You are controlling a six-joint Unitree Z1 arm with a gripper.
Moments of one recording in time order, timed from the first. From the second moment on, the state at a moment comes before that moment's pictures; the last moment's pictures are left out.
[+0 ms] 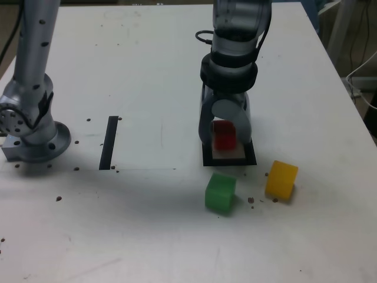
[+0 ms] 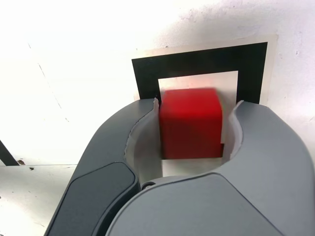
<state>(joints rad) -0.07 2.03 -1.43 1.08 0.04 0.00</state>
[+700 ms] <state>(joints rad) -0.06 1.96 -1.41 1.14 0.06 0.00</state>
